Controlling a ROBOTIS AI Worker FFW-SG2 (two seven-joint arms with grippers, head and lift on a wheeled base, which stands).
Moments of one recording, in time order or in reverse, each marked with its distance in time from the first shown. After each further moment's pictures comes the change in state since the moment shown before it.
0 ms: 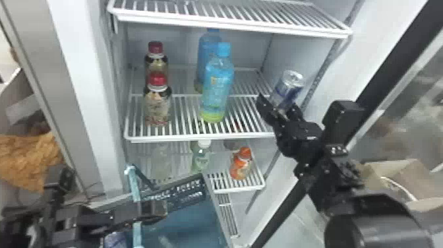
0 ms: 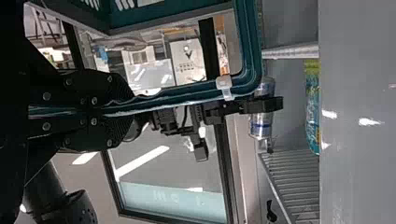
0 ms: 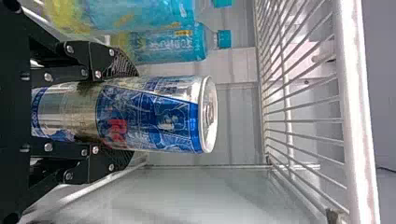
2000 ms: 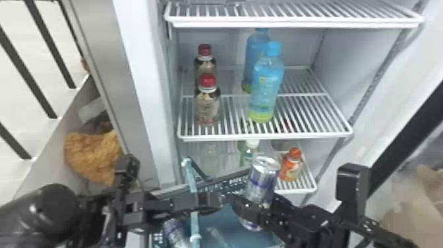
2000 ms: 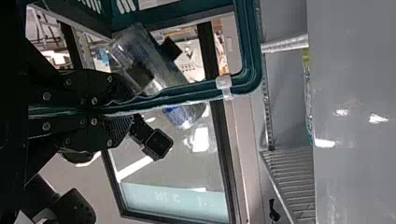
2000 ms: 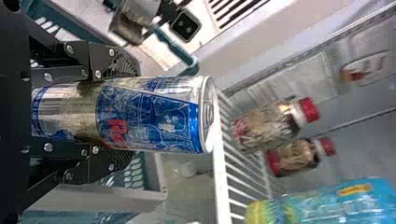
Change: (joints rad) left arm -0.024 -0.005 -0.011 0.000 0.007 -0.001 0.014; right arm 0.280 -0.016 0.121 -0.290 -0.130 0.529 0.320
